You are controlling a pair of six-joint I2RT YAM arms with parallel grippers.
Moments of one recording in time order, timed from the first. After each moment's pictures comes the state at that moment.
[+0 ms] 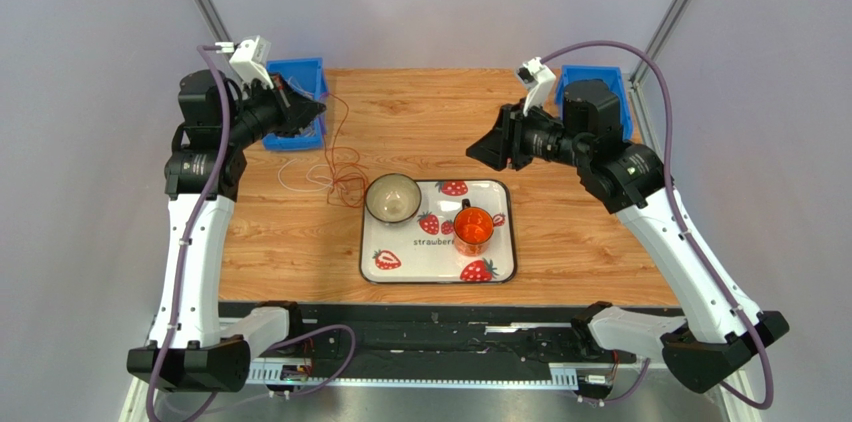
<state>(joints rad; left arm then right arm) 0.01 1.11 1.42 -0.60 0.51 -0.30 0.53 1.14 1.43 -0.67 -0.36 0.35</state>
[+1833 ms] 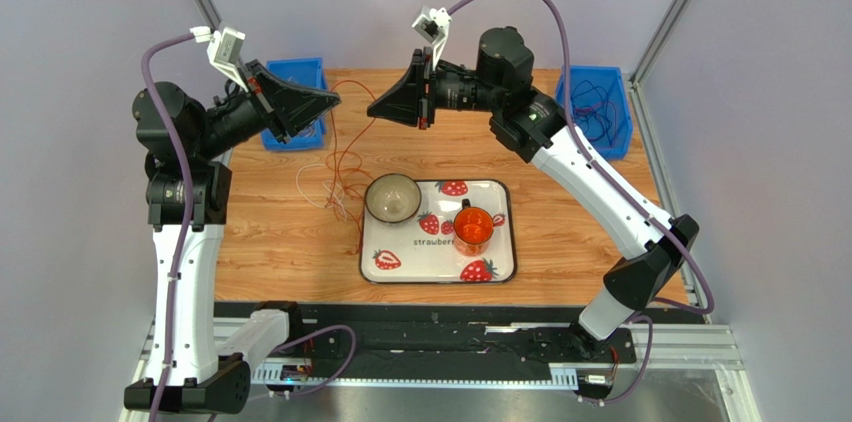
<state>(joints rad) 0.01 1.00 1.45 -0.21 0.99 -0.60 0.73 1.63 1.84 -0.15 -0.77 0.39</state>
